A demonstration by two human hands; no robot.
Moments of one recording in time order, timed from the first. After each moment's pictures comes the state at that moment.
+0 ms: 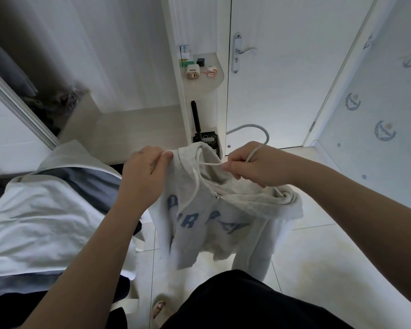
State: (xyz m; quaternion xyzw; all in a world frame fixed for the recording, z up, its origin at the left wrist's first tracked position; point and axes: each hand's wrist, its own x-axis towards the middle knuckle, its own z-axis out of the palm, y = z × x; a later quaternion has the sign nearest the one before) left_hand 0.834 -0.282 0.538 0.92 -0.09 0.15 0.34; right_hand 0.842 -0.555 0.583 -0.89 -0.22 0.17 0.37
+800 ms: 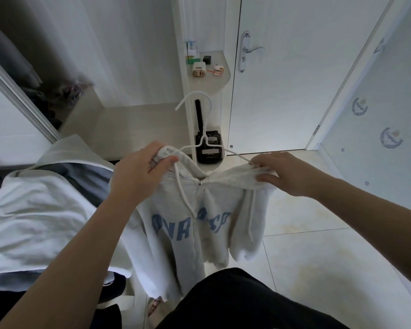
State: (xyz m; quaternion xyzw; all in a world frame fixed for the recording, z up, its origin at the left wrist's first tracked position) left_hand 0.862 -0.257 0.519 0.94 -0.12 0.19 0.27; right_hand 0.884 -0.630 0.499 -0.94 -0.30 0.01 0.19
